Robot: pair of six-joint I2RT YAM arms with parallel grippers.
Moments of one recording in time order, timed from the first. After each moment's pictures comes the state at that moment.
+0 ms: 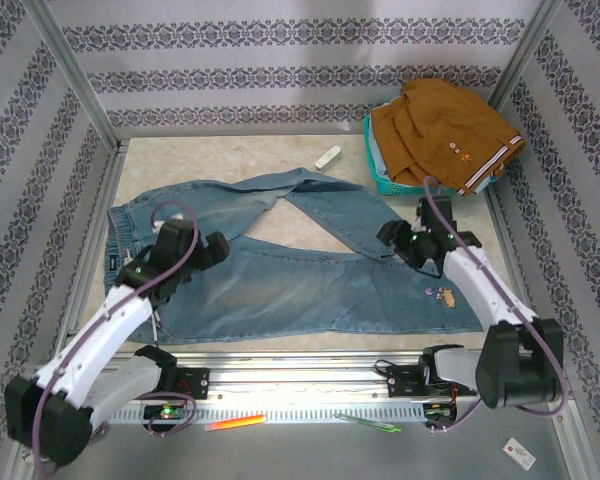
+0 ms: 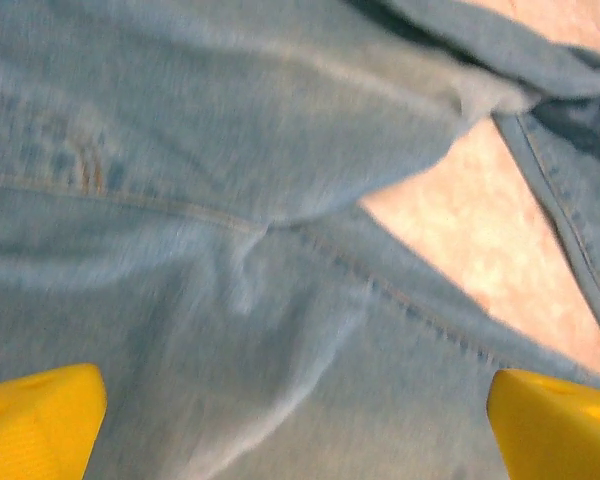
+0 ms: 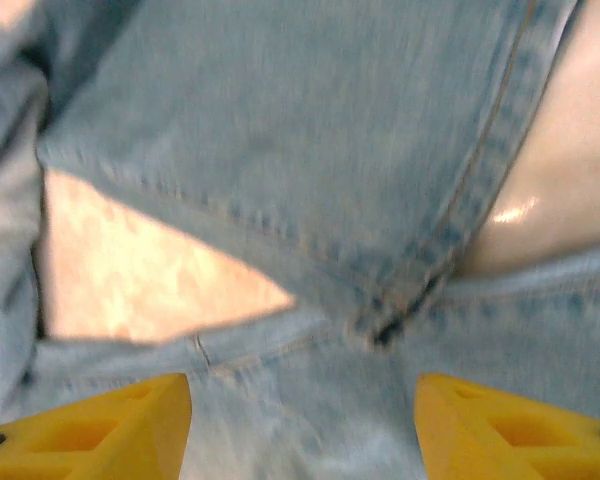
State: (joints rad) left arm -0.32 1.00 0.78 -0.61 -0.14 -0.73; right arm 0.04 1.28 0.83 -0.54 -0.32 0.76
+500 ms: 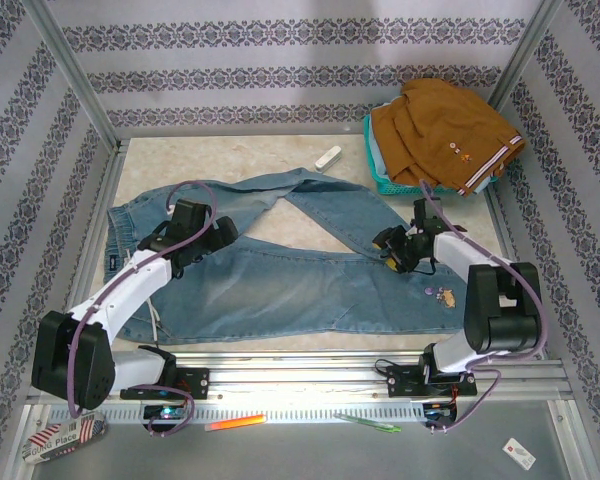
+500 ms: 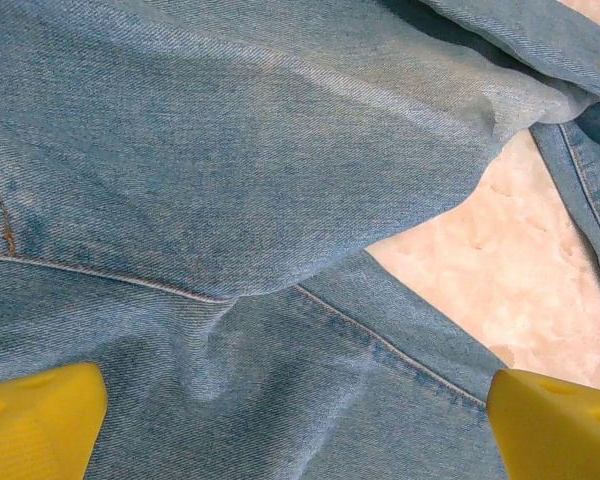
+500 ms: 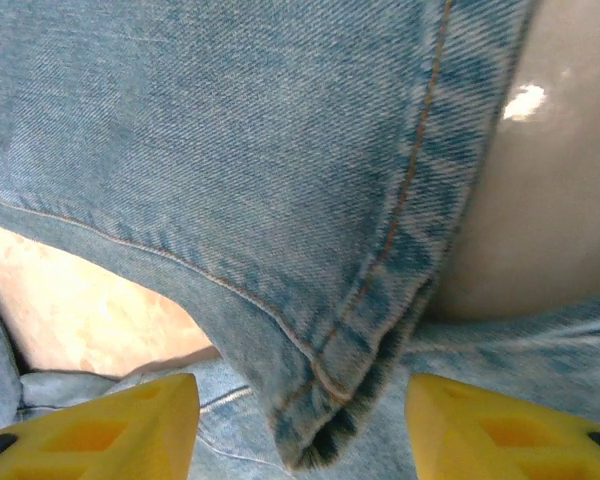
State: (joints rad) left arm -0.27 1.25 0.81 -0.45 -0.07 -0.71; right arm 0.02 1.53 0.79 -0.42 -0.45 0.89
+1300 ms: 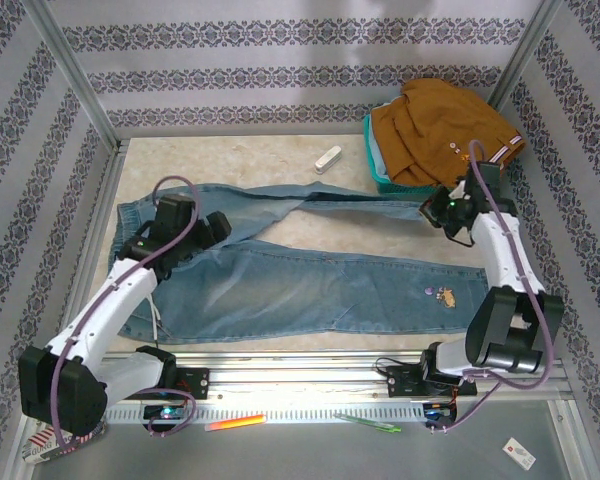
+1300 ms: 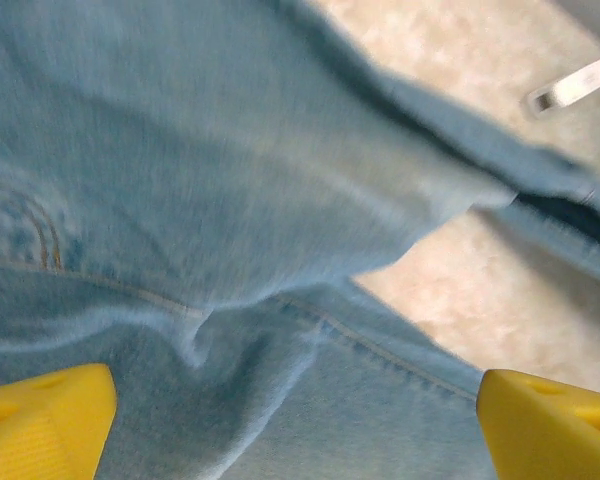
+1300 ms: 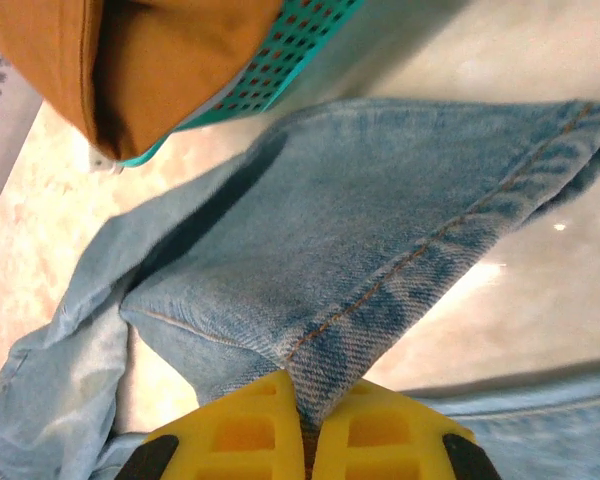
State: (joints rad) left arm -0.24 1.11 0.95 -0.63 -0.02 -0.68; right arm -0.24 1.38 1.11 -0.71 -0.40 0.62
